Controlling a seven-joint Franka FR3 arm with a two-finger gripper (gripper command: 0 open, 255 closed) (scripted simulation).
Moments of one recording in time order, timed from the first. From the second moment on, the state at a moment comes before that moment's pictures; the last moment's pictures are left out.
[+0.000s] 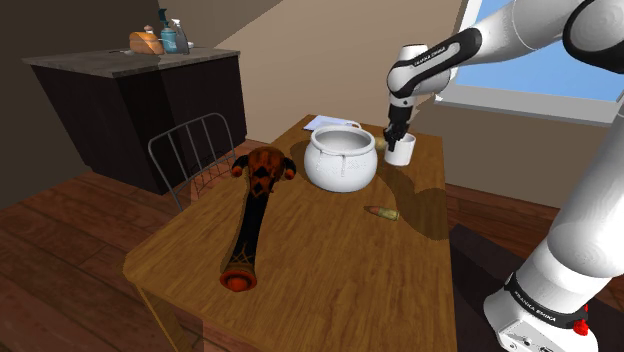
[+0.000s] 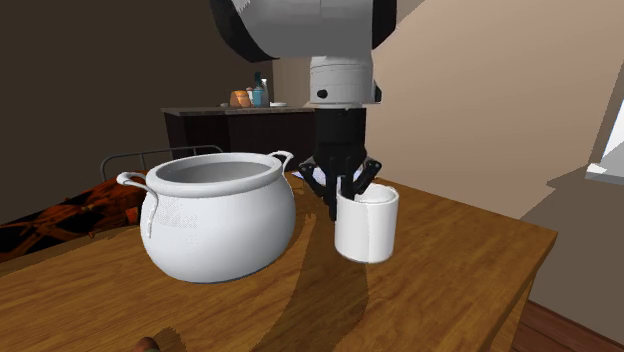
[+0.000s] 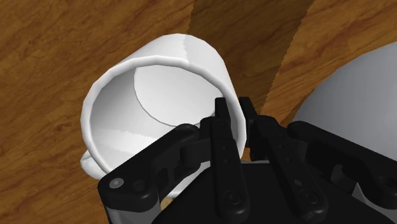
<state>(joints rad) -0.14 0.12 -0.16 -2.05 0.01 2.14 -0.29</state>
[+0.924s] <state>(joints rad) -0.14 0.05 -0.16 -1.94 -0.01 1.97 -0.28</state>
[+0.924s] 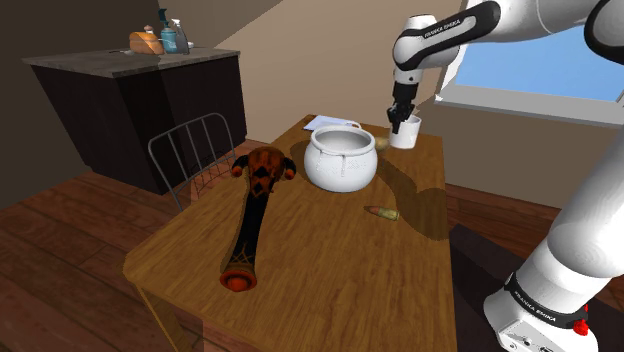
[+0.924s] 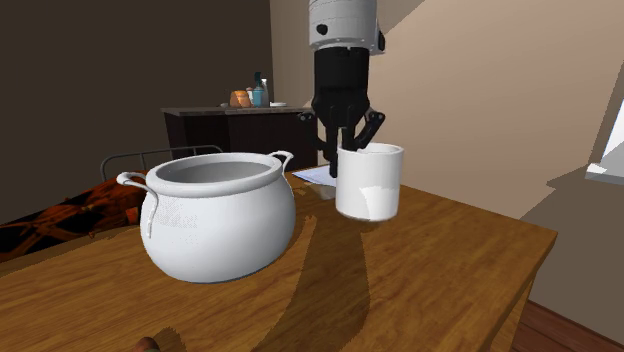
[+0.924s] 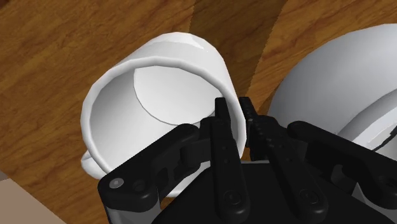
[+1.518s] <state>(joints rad) -0.14 0.03 -0.17 -1.85 -0.01 1.85 -0.28</state>
